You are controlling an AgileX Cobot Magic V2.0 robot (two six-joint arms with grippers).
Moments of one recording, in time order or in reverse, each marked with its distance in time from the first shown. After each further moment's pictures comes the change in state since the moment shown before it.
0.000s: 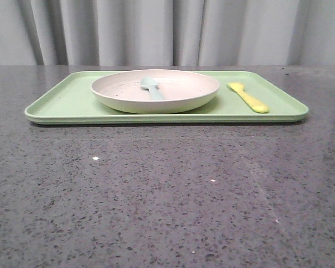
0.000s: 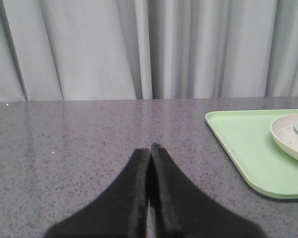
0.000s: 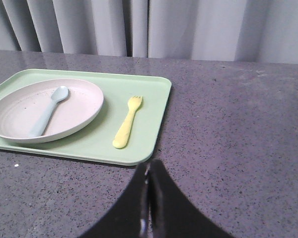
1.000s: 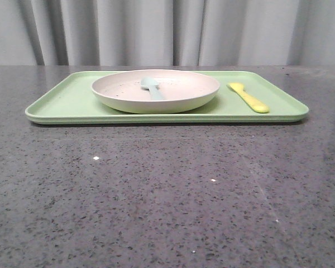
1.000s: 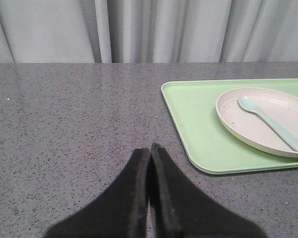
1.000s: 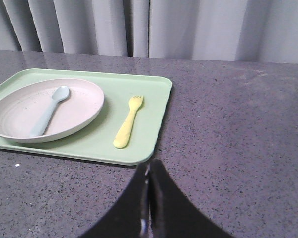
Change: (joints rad) left arm 0.000 0.149 -0.371 -0.211 0.470 0.143; right arm 0.000 0.000 0.000 0.004 0.000 0.000
